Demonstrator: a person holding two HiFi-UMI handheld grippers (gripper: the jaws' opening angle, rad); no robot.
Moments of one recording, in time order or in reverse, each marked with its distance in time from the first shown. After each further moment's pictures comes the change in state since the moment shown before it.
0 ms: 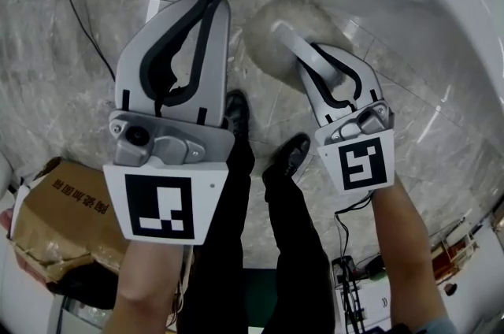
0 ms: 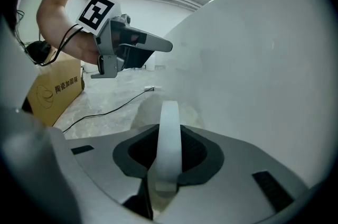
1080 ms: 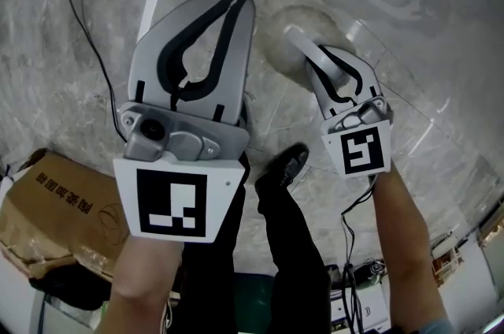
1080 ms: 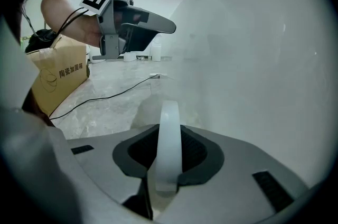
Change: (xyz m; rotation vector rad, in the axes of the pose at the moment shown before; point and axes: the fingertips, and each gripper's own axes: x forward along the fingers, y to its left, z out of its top) left arm 0.009 -0.001 -0.061 0.003 0.004 0.006; right arm 0.052 0.014 -0.073 -0.058 0.054 0.058
